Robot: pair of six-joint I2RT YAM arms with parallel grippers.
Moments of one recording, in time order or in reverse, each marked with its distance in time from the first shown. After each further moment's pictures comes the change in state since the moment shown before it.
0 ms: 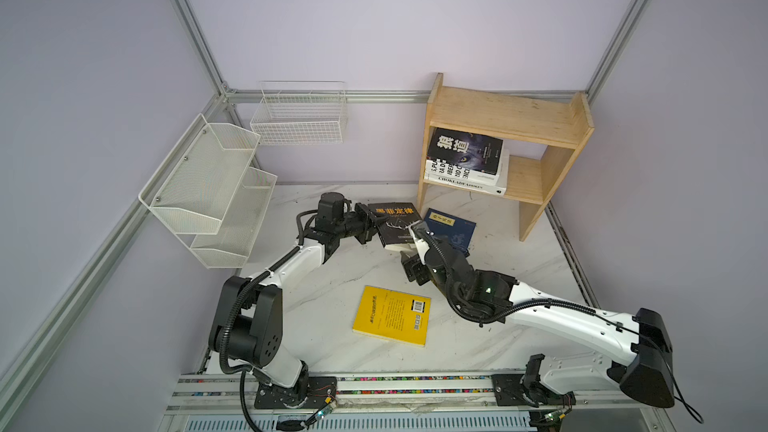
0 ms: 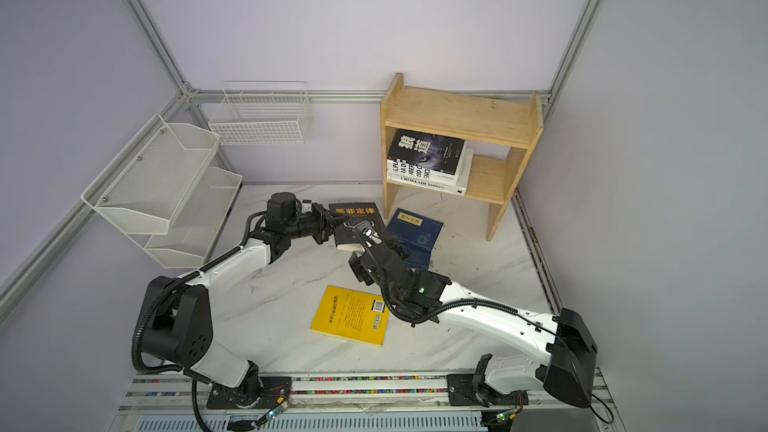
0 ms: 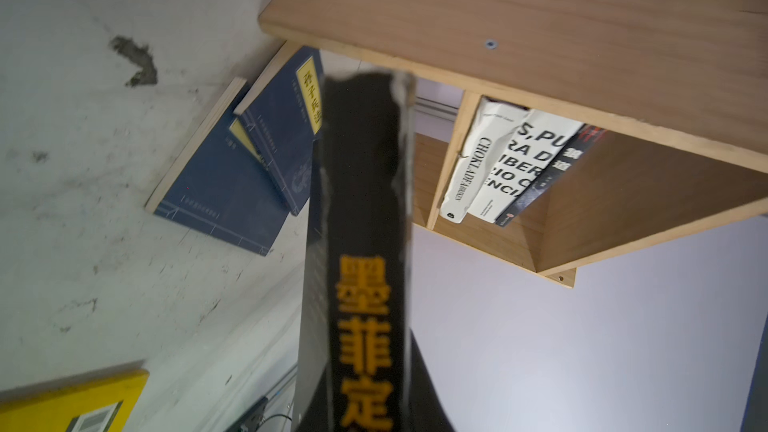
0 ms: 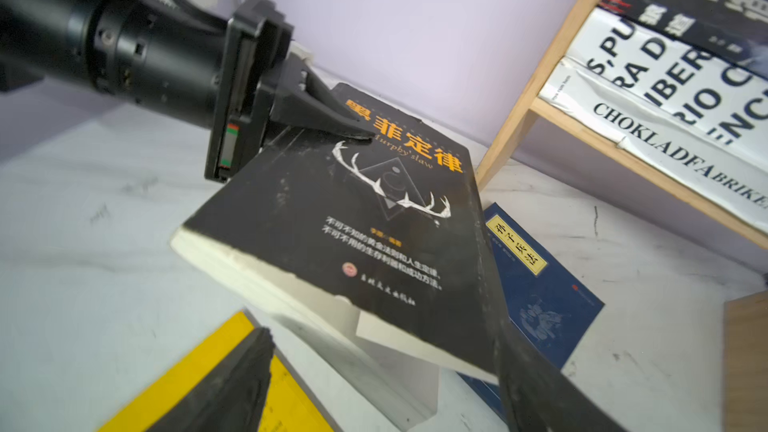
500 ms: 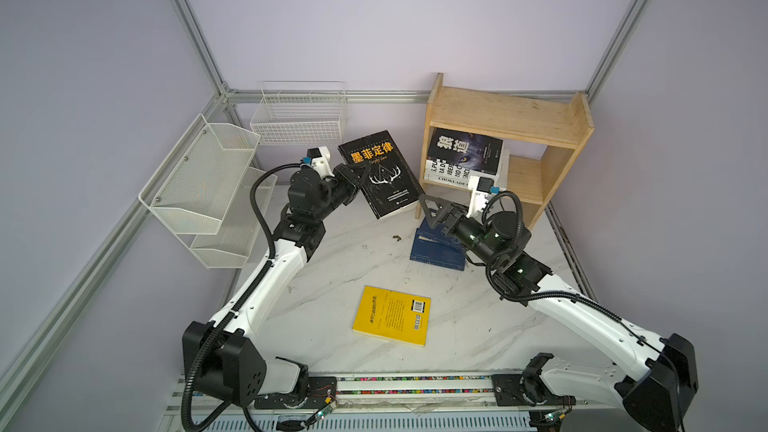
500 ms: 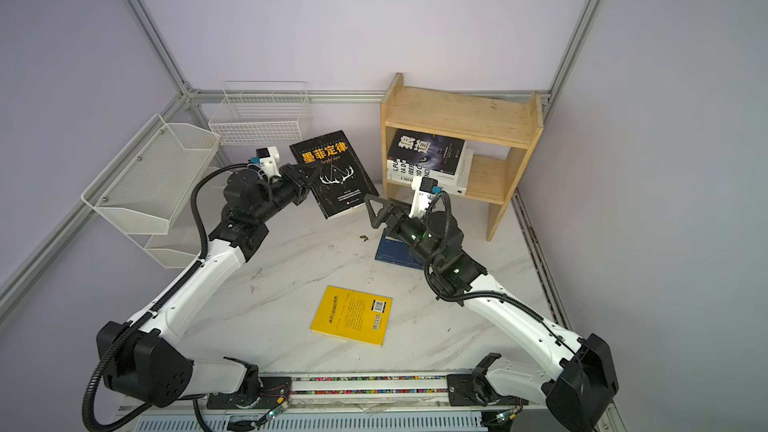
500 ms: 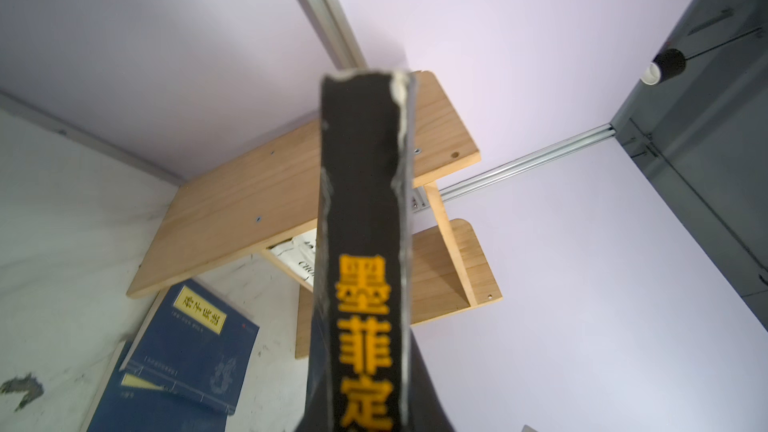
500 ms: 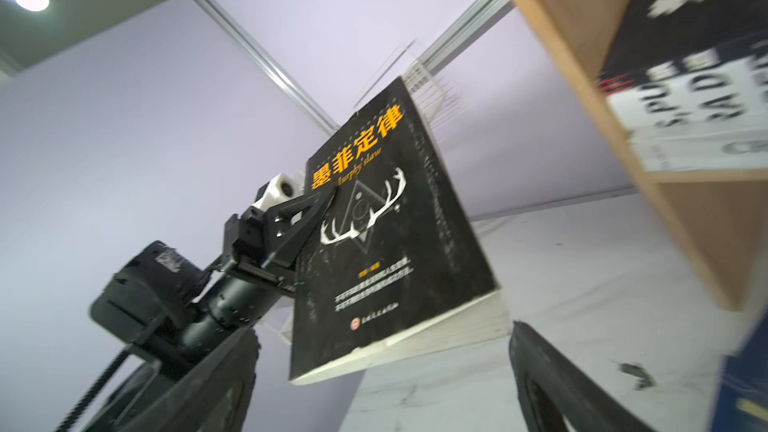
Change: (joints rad) left arm 0.003 -0.209 0.138 0.117 -0.313 0.292; right arm -0.327 -0.076 -0.090 0.585 -0.653 0.663
